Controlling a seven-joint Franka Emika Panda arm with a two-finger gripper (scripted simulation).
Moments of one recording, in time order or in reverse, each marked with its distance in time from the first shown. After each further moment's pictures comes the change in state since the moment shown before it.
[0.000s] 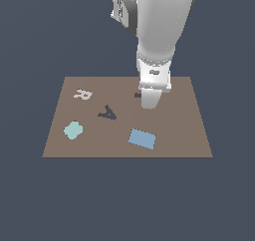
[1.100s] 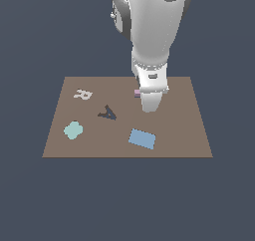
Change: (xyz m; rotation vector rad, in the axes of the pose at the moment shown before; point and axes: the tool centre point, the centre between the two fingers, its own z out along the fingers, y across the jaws) arm -0.012 0.008 0.006 0.000 0.000 -0.171
